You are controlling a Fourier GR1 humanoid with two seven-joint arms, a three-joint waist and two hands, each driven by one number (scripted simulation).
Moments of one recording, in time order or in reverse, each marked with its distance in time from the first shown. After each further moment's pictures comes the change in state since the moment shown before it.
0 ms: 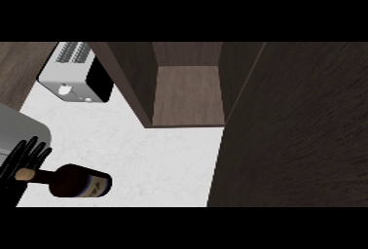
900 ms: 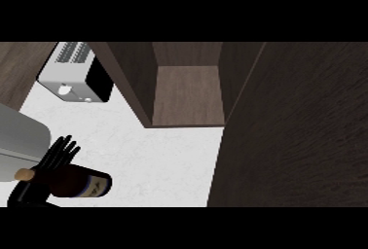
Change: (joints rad) left arm -0.138 0.035 -0.087 0.413 -0.202 0.071 -0.225; right arm -0.022 -0.055 0.007 0.004 0.004 -0.051 -0.017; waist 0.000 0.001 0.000
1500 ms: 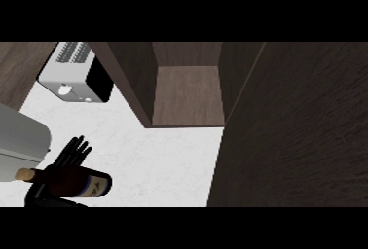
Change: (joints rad) left arm -0.039 0.004 -0.084 0.128 -0.028 0.051 -0.108; right arm 0.000 -0.034 0.013 0.000 -0.004 -0.021 -0.013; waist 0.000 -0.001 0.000
